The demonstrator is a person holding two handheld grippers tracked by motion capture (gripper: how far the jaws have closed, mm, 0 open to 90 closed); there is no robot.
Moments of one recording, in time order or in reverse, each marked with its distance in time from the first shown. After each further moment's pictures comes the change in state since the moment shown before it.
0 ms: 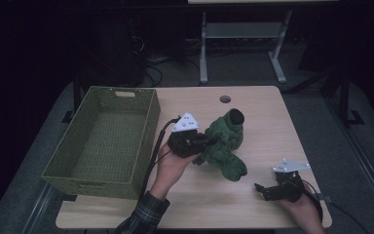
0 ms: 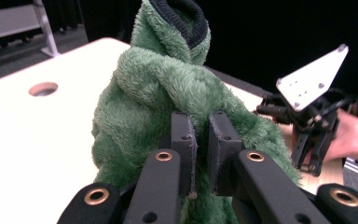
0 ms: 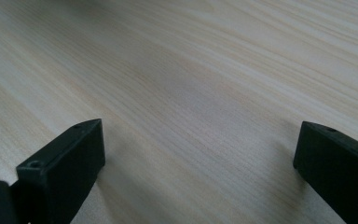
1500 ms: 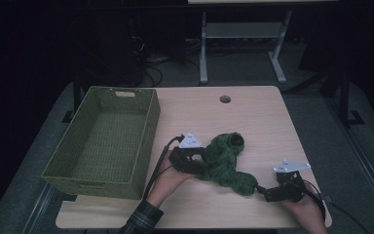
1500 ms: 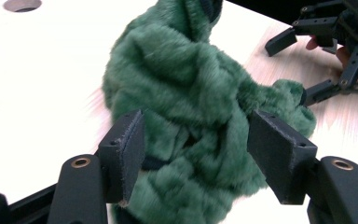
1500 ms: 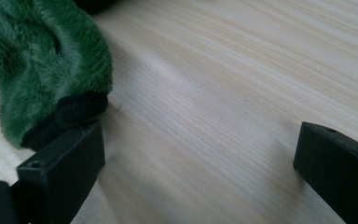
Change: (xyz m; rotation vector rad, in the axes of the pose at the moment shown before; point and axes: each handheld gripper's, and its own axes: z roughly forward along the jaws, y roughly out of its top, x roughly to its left) left arm 0.014 -0.061 0.016 0.172 0.017 -0.006; right arm 0.000 0.001 -0.005 0.031 0.005 -0.001
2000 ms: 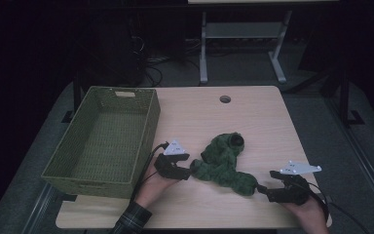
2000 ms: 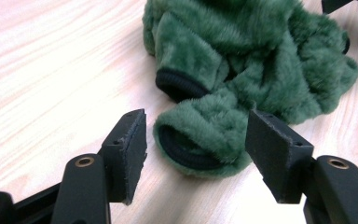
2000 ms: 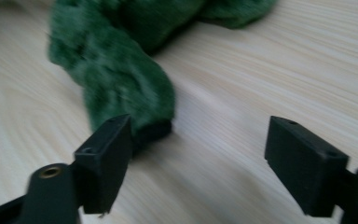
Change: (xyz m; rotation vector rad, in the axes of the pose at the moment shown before) left arm 0.023 -0.043 -0.010 0.054 0.041 -0.022; right arm 0.011 0.004 -0.024 -0.093 0.118 0.046
